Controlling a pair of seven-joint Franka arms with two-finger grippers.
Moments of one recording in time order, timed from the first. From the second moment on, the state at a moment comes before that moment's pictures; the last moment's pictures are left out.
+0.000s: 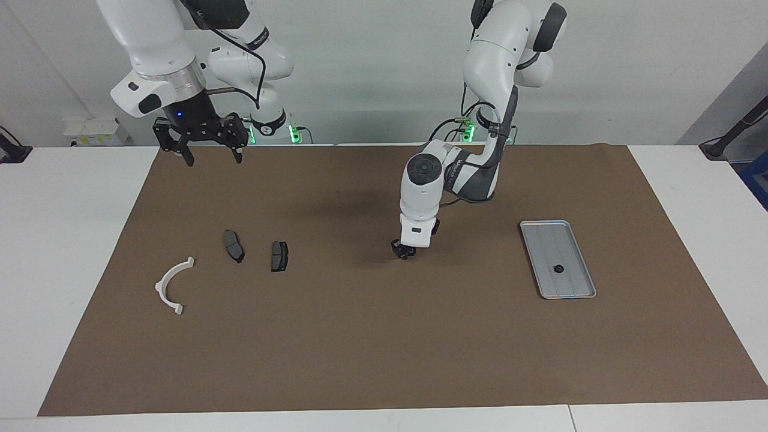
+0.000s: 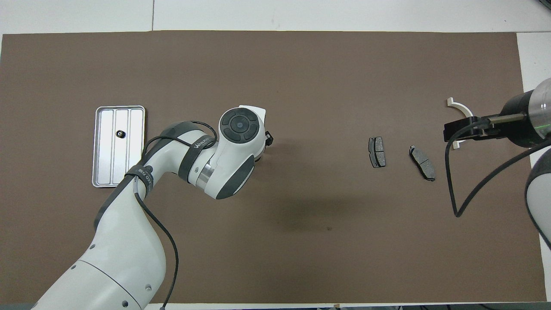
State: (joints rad) left arm -0.52 0.47 -0.12 -1.76 0.08 2.19 -1.20; right arm 0.10 -0.06 0.00 -1.64 0.01 1.61 0.09
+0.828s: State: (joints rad) left arm -0.04 0.29 -0.09 -1.89 0.09 2.14 -0.35; right arm 0.39 0.05 0.01 -1.72 0.01 1.81 0.69
